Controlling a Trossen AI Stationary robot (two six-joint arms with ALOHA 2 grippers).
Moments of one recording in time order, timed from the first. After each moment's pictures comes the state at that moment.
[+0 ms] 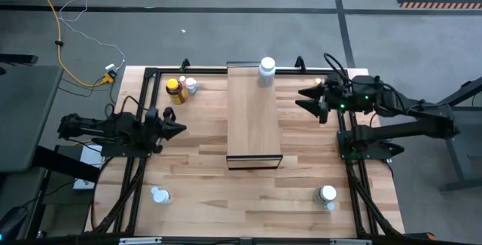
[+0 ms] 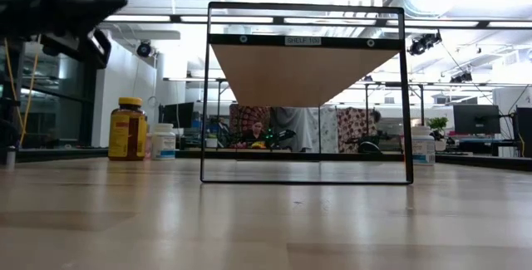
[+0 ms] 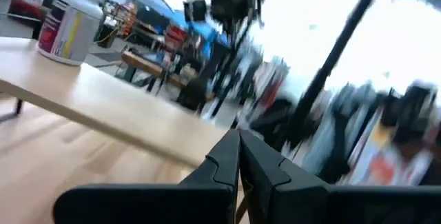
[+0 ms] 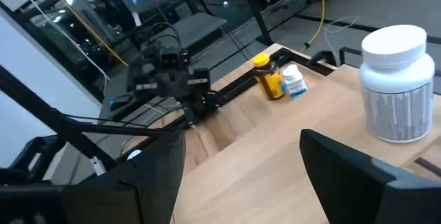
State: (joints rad) left arm -0.01 0.01 0.01 0.20 -0.15 -0.49; right arm -0.12 0.75 0.93 -0.38 0.09 0.51
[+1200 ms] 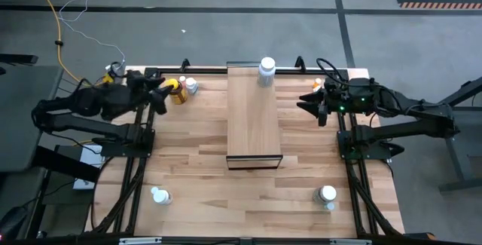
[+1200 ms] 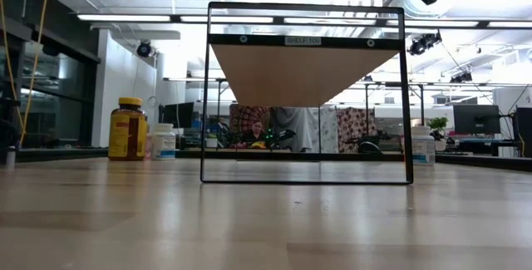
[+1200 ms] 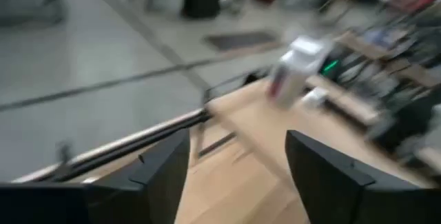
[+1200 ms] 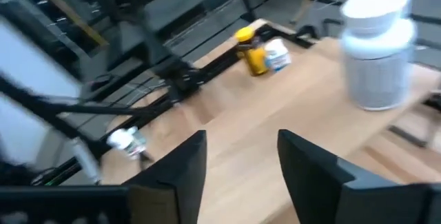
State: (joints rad) left arm 0.11 0.61 0.96 -0.81 -0.74 -0.55; right arm -0.11 0.75 0.93 -0.50 0.12 0.52
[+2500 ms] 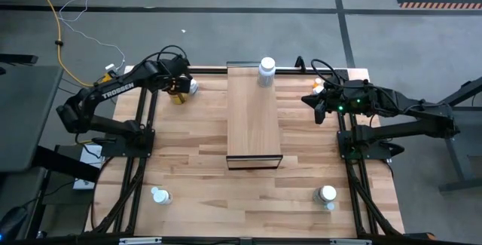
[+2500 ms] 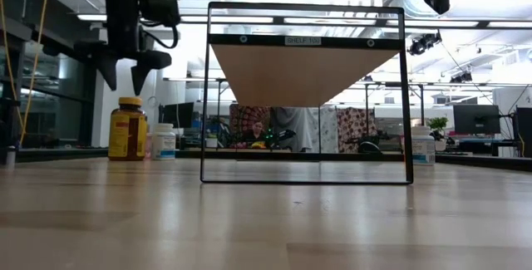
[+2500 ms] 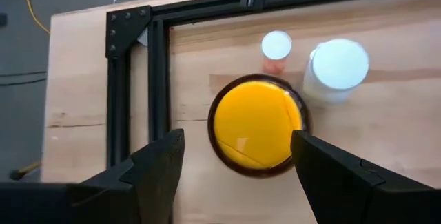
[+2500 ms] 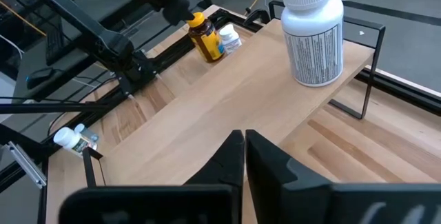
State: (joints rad) left arm 0.82 1.26 1.01 -1.08 -0.48 -0.72; right arm -0.11 0.75 0.93 -0.63 0.24 0.54
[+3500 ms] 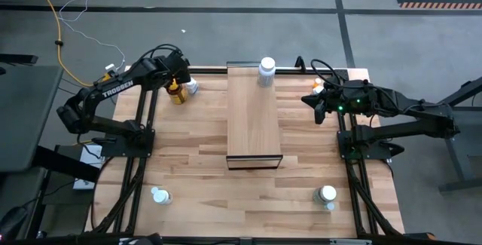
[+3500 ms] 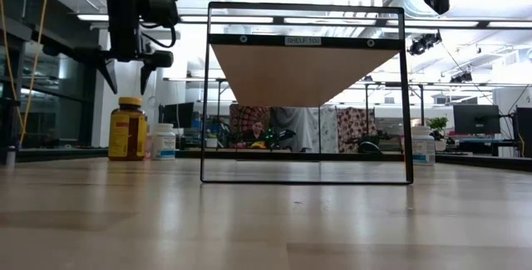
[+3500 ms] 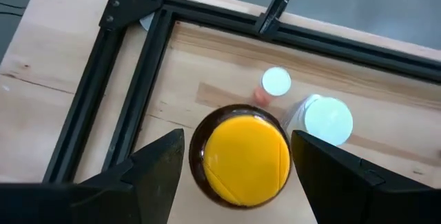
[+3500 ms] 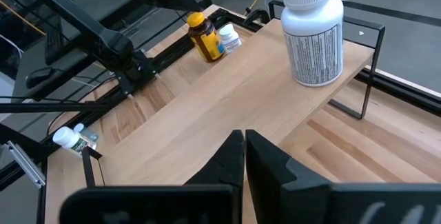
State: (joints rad) left arm 0.89 1.26 1.01 -1.01 -0.46 -0.99; right arm -0.11 0.75 0.93 -0.62 0.24 0.54
